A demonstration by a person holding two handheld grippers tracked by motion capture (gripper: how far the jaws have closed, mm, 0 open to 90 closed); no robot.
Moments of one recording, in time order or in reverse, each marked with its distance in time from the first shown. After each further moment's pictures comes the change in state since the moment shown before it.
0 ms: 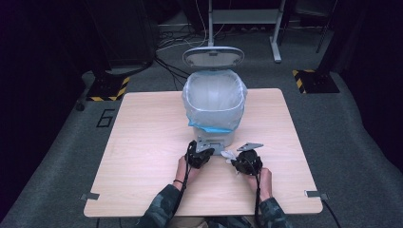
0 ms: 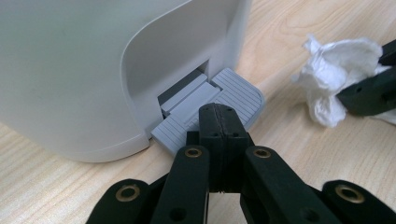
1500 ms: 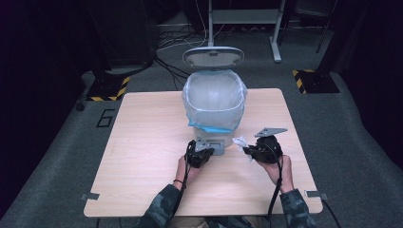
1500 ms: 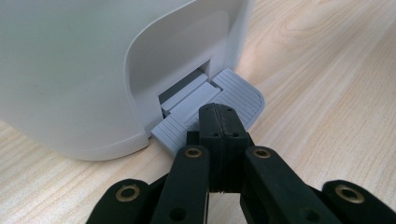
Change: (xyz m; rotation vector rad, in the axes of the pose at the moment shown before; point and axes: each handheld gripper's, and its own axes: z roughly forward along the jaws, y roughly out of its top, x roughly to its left) left arm 0.002 0.000 0.000 -0.002 -0.005 -0.015; right arm -0.024 0.040 -0.085 -0.068 0.069 -0.025
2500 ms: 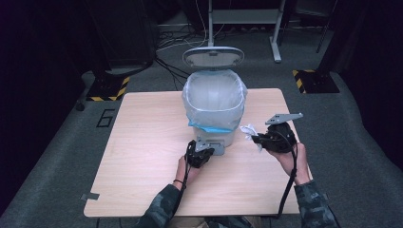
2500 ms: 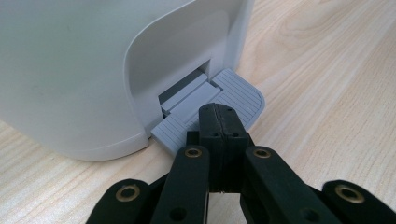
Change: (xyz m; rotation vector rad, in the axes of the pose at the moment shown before) left arm -0.001 0.000 0.000 0.002 0.001 0.003; right arm -0.002 0.040 -0.057 -0.024 -0.027 -0.063
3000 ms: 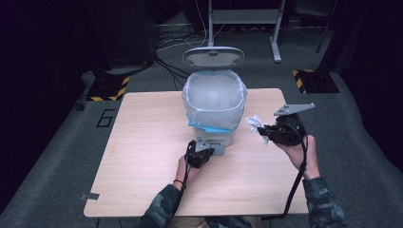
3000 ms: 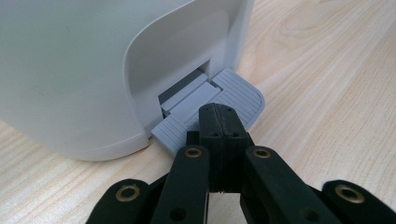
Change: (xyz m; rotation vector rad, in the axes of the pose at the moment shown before) left arm -0.001 0.000 0.000 0.003 -0.001 -0.011; right arm -0.007 0.022 -0.030 -0.035 -0.012 -0.013
